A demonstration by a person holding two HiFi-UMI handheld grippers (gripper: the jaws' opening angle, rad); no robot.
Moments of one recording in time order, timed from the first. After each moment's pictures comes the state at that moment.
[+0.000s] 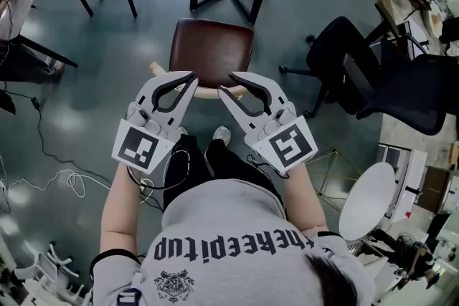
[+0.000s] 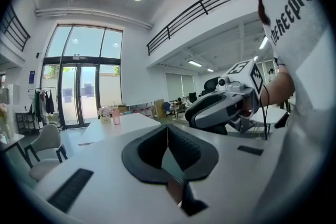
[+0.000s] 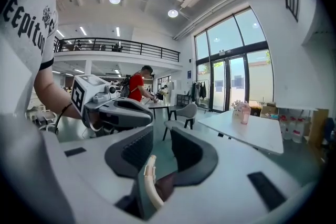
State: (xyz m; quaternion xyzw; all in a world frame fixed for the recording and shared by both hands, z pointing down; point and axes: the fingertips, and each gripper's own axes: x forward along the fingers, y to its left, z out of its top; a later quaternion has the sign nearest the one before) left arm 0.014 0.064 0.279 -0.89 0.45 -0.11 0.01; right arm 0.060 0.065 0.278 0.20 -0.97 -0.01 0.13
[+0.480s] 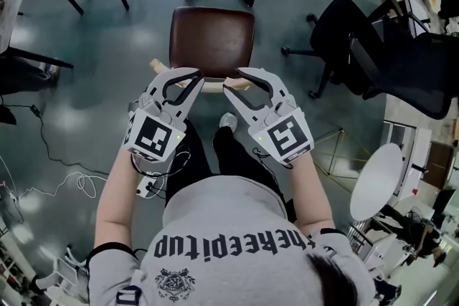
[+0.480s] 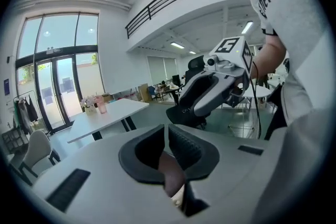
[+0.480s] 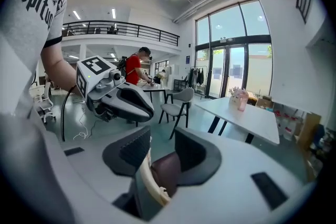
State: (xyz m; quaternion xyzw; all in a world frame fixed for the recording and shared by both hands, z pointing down) left arm 0.006 0.048 0.352 -0.91 0.35 -0.22 0.03; right arm 0.051 0.051 0.344 0.22 -0.95 0.00 0.22
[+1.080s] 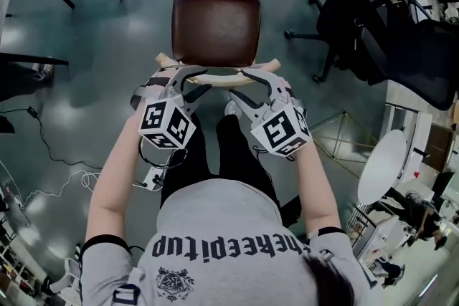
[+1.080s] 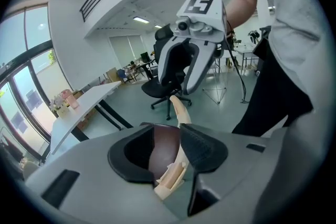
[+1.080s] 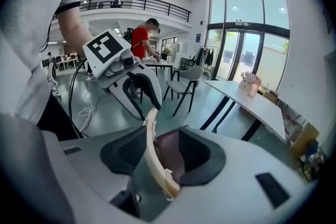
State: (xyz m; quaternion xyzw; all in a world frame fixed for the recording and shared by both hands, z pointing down) left arm -0.011 0.063 0.462 -0.90 0.19 -0.39 0.08; right arm 0.033 0.062 0.434 0.20 -0.91 -0.01 0.36
